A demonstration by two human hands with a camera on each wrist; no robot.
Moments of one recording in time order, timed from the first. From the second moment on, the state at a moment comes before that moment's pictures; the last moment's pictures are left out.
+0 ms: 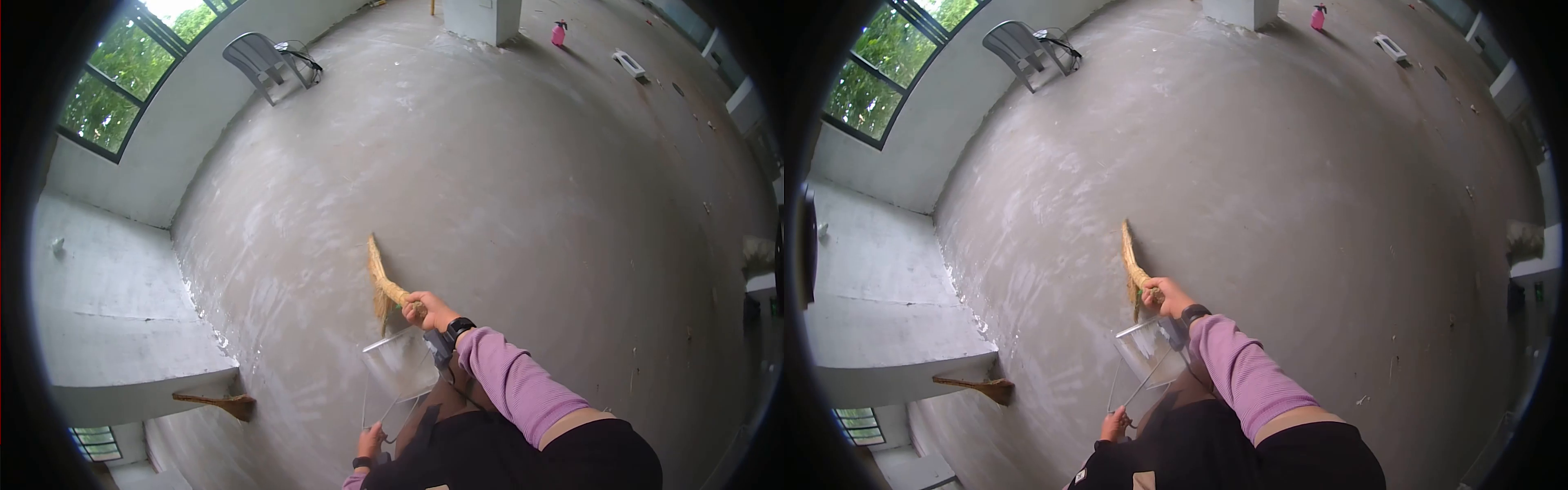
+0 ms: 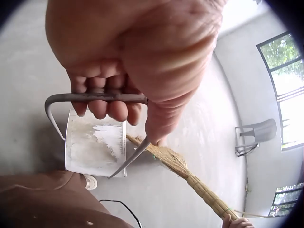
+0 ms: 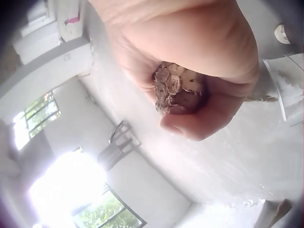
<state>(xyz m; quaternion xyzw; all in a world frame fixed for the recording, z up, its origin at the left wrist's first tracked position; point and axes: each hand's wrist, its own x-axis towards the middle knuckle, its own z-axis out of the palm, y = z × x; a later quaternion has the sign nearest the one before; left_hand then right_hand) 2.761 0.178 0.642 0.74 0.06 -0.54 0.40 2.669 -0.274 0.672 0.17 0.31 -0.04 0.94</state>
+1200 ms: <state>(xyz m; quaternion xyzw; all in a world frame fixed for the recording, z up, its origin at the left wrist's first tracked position) 2.763 0.021 0.685 0.75 0.16 -0.46 0.44 2.249 -0.339 0.789 0.13 0.47 -0.41 0.77</state>
